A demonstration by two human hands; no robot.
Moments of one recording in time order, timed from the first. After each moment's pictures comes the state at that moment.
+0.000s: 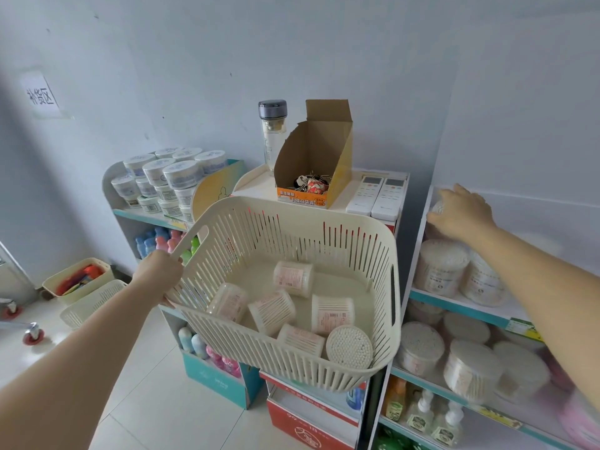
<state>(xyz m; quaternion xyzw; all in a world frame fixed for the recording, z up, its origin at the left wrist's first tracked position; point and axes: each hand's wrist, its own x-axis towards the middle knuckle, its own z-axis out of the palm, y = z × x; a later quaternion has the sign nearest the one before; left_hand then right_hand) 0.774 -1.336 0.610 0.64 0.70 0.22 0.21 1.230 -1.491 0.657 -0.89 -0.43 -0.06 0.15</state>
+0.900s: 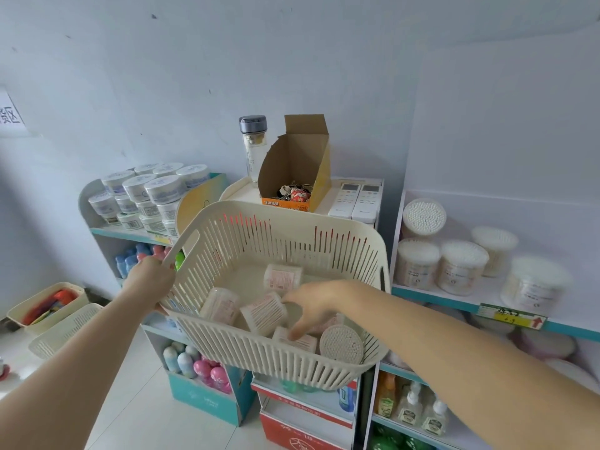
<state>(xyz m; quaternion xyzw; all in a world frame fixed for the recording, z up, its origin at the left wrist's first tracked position) 0.774 -1.340 0.618 0.68 0.67 0.24 0.18 1.014 -1.491 0.621 -0.66 -0.71 0.21 -0.10</state>
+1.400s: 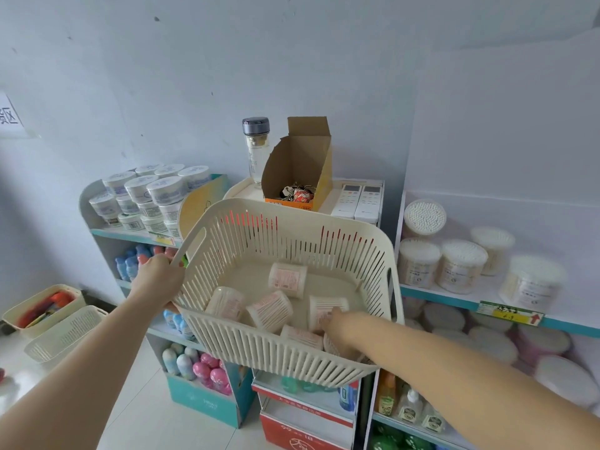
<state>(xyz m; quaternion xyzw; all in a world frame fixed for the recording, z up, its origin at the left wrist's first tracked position) 0.775 -1.351 0.624 0.68 0.66 0.25 0.21 1.020 -1.523 0.581 -0.72 -0.61 0.15 -0.28</state>
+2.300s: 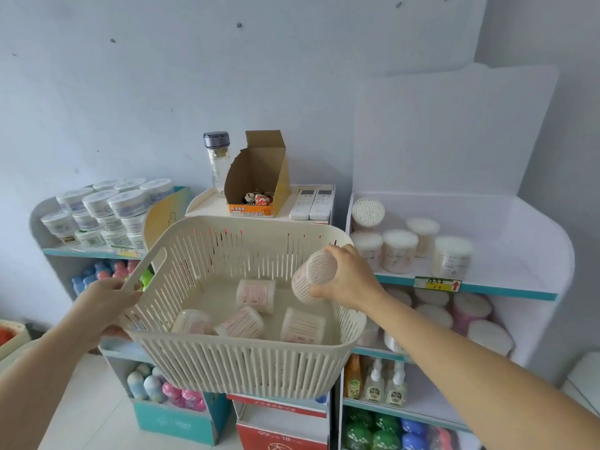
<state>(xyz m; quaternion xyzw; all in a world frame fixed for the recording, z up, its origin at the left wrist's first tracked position) 0.735 -1.421 0.642 0.64 0.60 0.29 0.38 1.051 -1.606 0.626 -0.79 -0.51 0.06 0.33</state>
